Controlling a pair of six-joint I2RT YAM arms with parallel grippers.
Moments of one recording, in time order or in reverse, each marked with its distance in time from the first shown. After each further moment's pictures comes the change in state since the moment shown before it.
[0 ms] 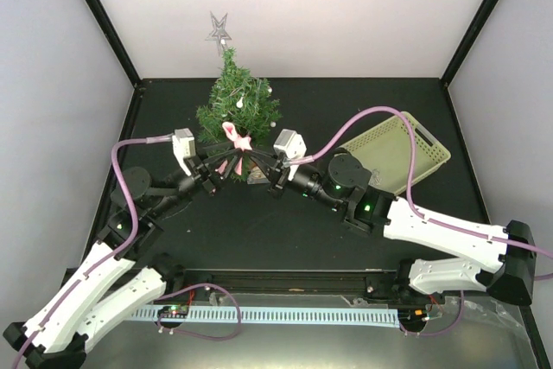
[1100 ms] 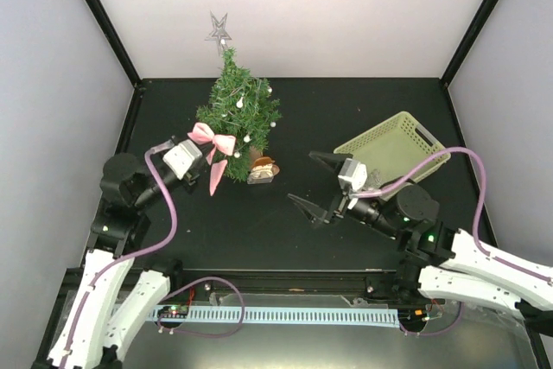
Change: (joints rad) left arm 0.327 -0.028 0.043 -0.311 0.153 0.824; right arm 0.004 -0.439 -0.249 -0.168 -0.009 -0.021
